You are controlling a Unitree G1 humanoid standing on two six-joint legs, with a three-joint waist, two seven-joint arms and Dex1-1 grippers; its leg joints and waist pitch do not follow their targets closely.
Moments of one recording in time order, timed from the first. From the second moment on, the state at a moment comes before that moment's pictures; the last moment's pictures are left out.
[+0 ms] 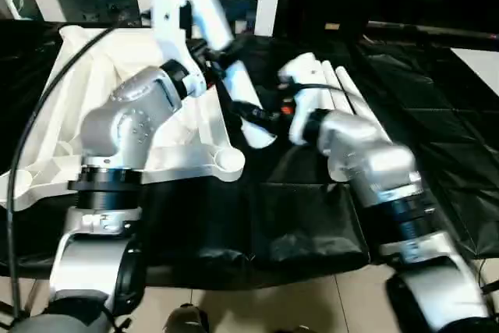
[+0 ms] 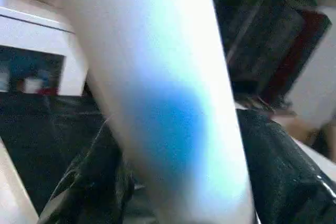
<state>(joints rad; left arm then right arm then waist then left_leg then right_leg) -0.85 0.20 0.15 0.26 -0.47 0.57 -0.37 -0.74 -0.11 0.13 0.30 0.22 0.39 0.57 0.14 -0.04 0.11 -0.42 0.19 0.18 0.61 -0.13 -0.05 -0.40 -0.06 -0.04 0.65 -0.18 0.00</state>
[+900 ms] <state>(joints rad) -0.84 0.13 0.23 0.25 -0.57 0.61 -0.36 -0.71 -0.05 0.15 0.34 0.10 0.22 0.40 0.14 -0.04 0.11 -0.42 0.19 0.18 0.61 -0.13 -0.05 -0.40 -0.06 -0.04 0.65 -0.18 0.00</state>
